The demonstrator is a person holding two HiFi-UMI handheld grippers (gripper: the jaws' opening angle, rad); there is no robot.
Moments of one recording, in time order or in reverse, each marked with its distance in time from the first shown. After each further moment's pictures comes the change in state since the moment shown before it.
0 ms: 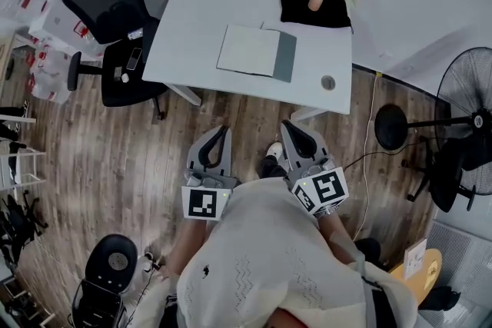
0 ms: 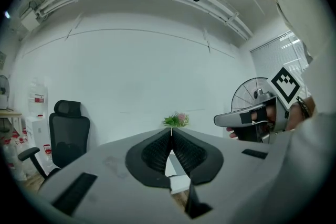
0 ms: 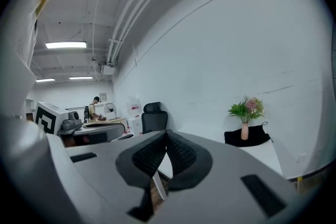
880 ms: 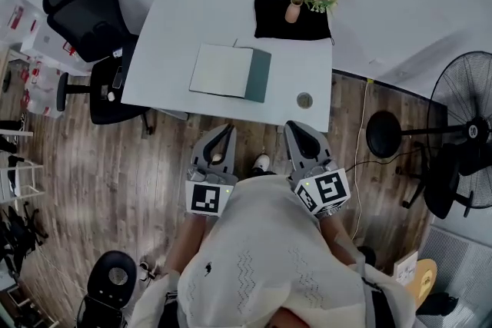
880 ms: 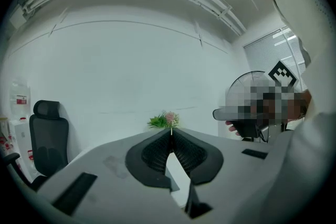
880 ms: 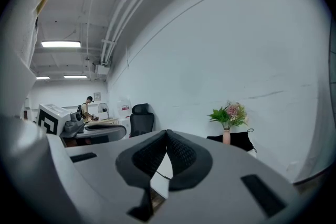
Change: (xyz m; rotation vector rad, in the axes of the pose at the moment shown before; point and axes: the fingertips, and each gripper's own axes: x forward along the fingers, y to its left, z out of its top) left arm 0.123 -0.068 -0.005 0.052 0.002 -0.087; right arm -0.010 -0.134 0.014 -0.008 -0.014 -0.056
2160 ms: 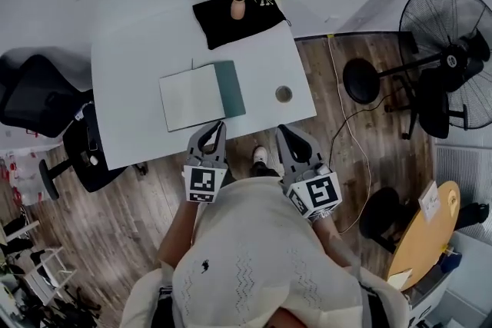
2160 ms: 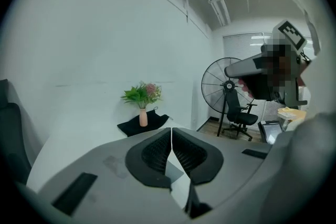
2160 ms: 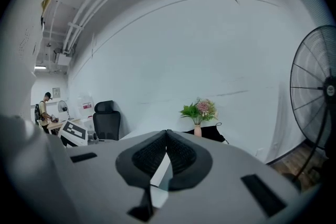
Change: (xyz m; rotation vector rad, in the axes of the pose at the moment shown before) left arm 0.111 0.043 -0.100 0.069 0.258 -0.416; right arm 0.040 -0.029 -0.002 0.084 0.043 -0.401
